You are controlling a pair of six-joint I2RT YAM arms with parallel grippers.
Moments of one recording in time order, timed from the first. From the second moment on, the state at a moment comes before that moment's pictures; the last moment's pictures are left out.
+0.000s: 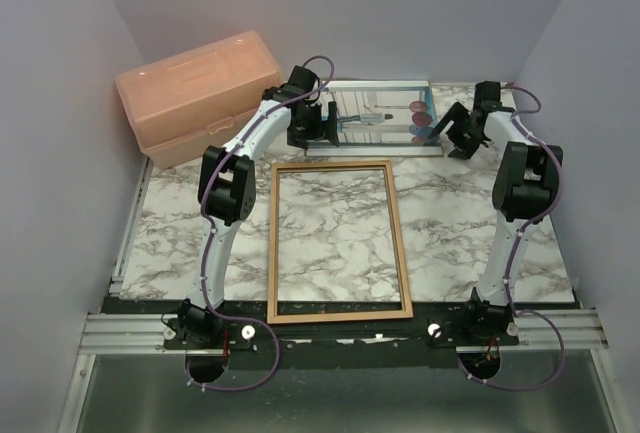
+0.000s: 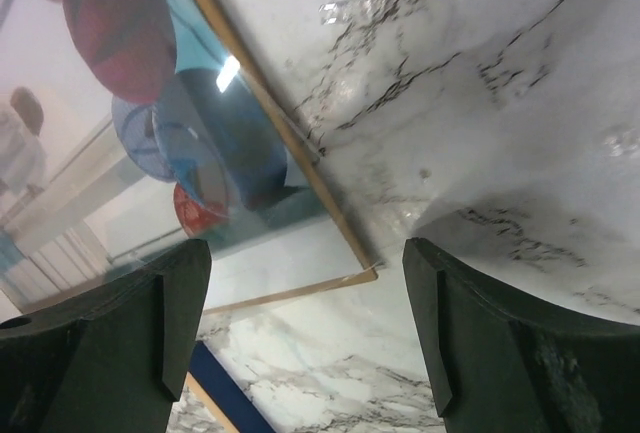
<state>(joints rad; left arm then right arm) -0.39 2.37 2.18 -0.83 0.25 -0.41 -0.11 2.20 1.71 -0.55 -0.20 0.58</state>
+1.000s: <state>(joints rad) -0.39 2.37 2.18 -0.82 0.29 -0.41 -0.20 2.13 1.46 -0.22 -0.54 0.72</state>
